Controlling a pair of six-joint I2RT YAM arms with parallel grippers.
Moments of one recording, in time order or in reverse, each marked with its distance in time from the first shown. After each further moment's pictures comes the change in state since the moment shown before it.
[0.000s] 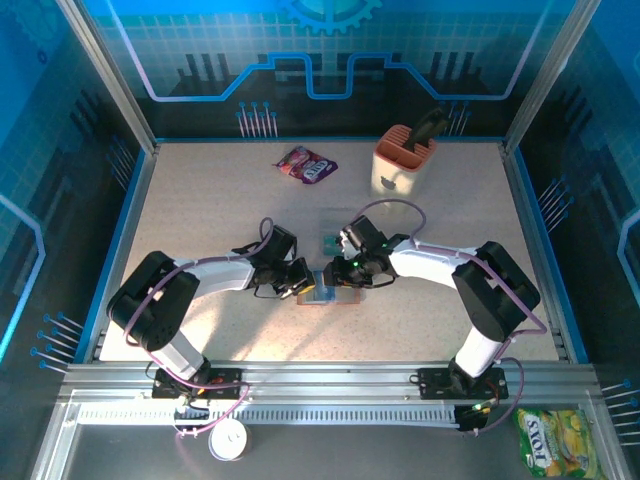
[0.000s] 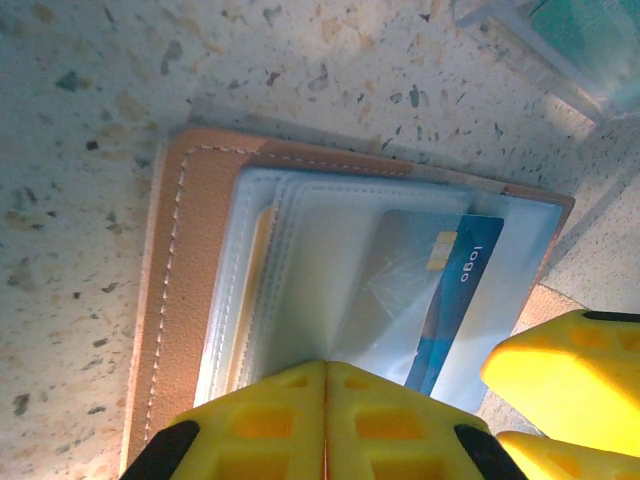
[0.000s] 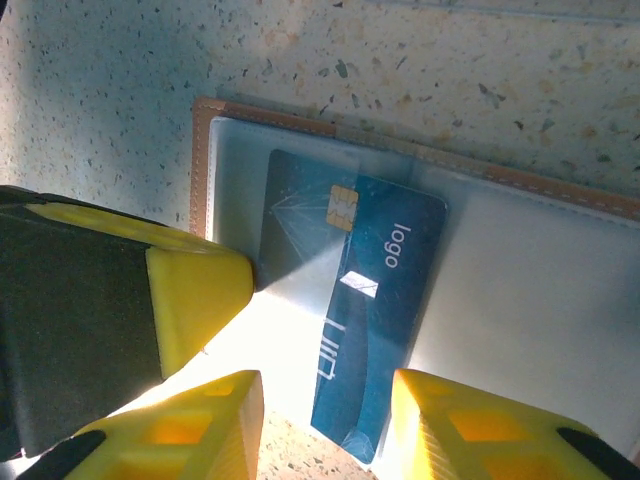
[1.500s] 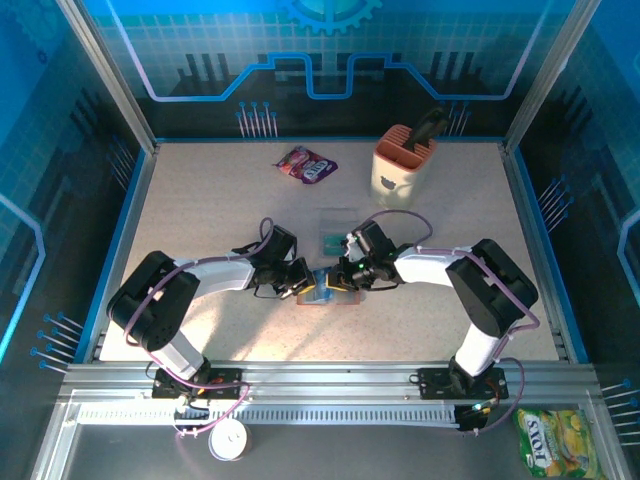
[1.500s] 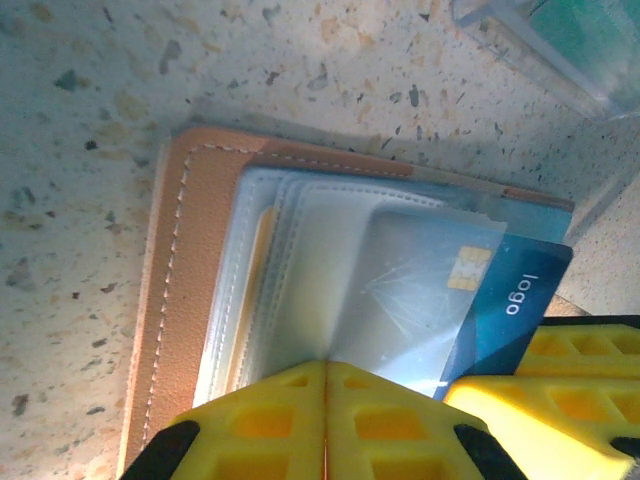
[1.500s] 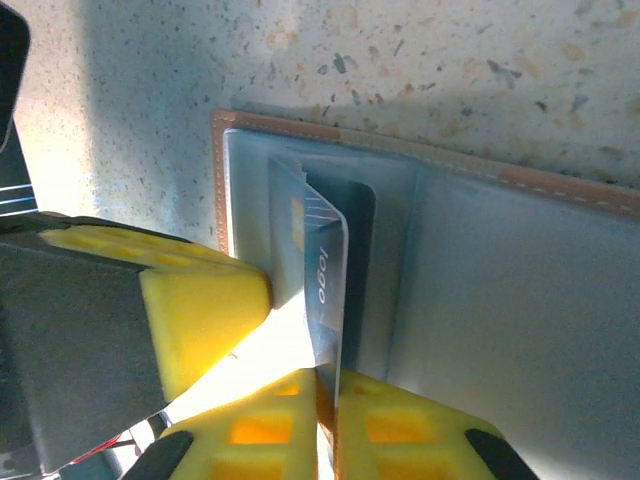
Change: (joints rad) left arm 0.000 0.000 0.000 0.000 0.000 0.000; right arm -0.046 0.022 -0.121 0.249 -0.150 0.131
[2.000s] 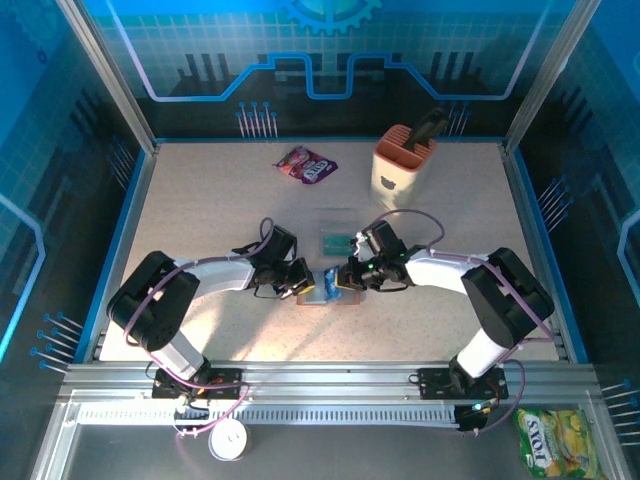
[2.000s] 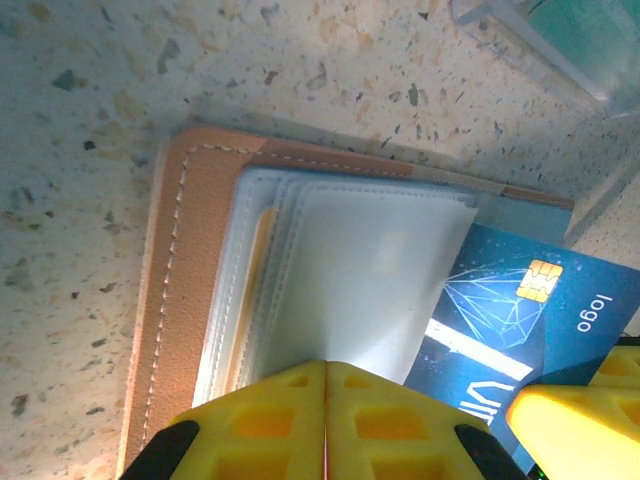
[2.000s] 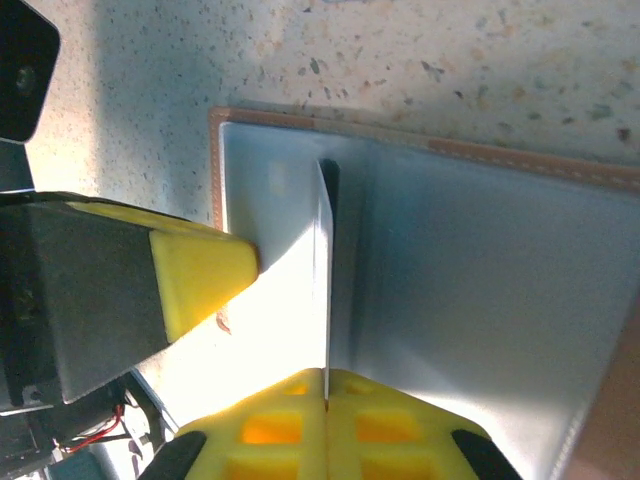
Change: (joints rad) left arm 0.000 0.000 0.000 0.000 0.000 0.003; right arm -0.042 -0.097 -0.053 -0.047 0.011 -0.039
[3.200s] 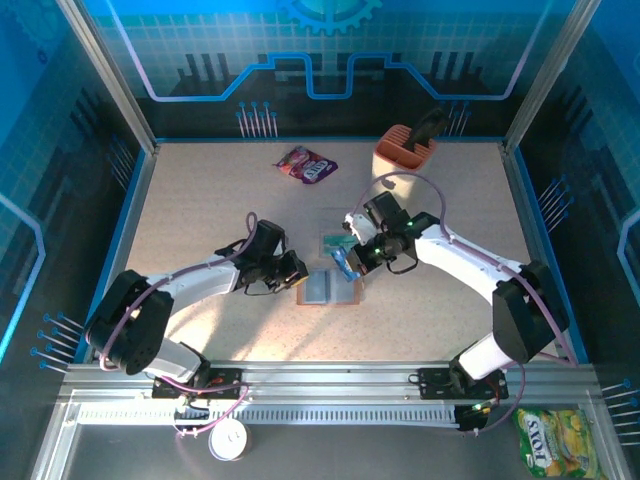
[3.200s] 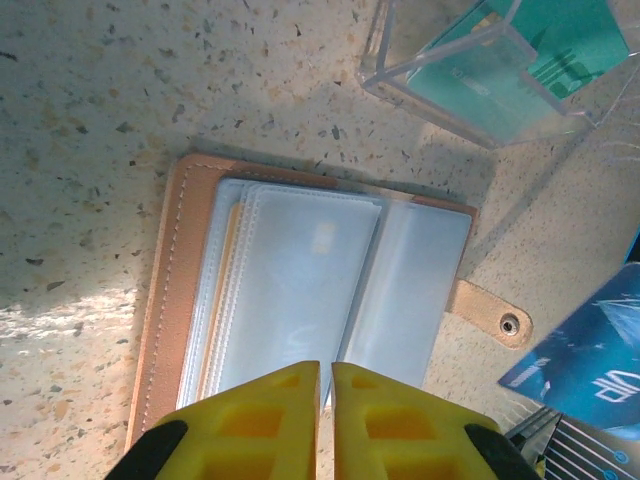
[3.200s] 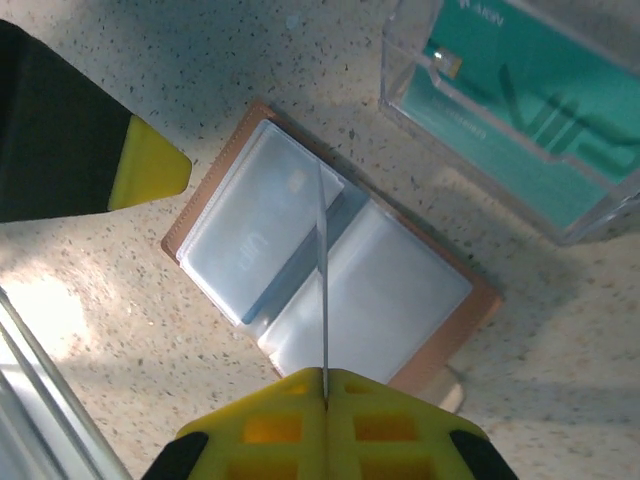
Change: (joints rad) left arm 0.044 -0.159 -0.019 -0.053 -0.019 0.000; right arm -0.015 -0.098 0.325 -0.554 0.199 -0.727
